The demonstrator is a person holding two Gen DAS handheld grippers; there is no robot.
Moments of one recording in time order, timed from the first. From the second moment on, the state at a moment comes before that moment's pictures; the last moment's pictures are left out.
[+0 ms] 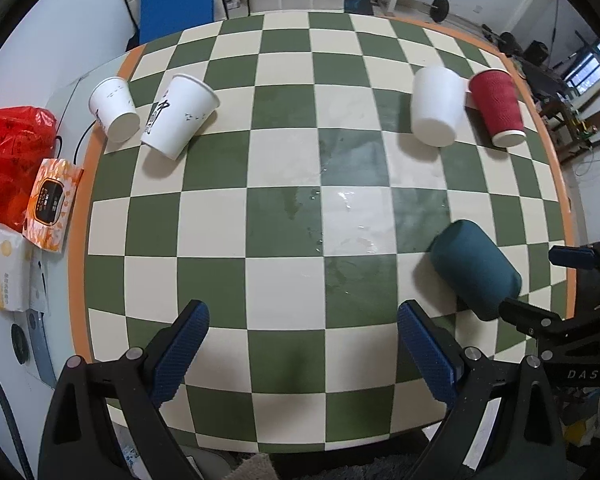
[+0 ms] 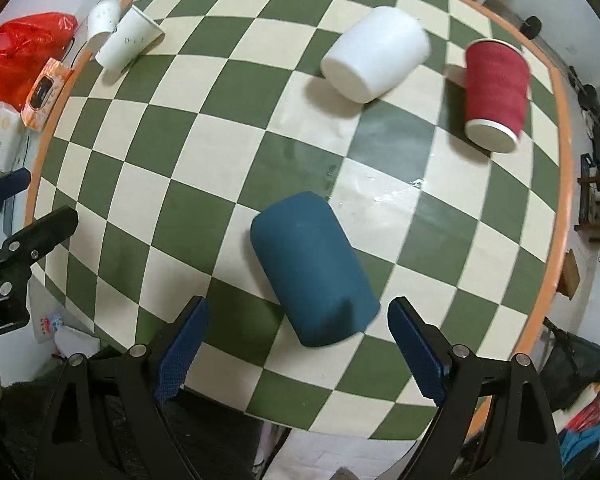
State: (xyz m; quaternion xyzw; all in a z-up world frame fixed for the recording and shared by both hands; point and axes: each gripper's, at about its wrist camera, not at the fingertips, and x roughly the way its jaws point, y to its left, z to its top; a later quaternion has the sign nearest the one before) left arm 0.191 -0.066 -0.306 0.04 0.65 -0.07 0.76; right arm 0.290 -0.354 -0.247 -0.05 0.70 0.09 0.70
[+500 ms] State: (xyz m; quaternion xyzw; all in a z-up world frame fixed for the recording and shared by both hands) left arm 0.199 -0.069 -0.350 0.02 0.68 -0.05 0.73; right arm 0.274 -0.240 -0.411 -0.15 0.75 0.11 0.63
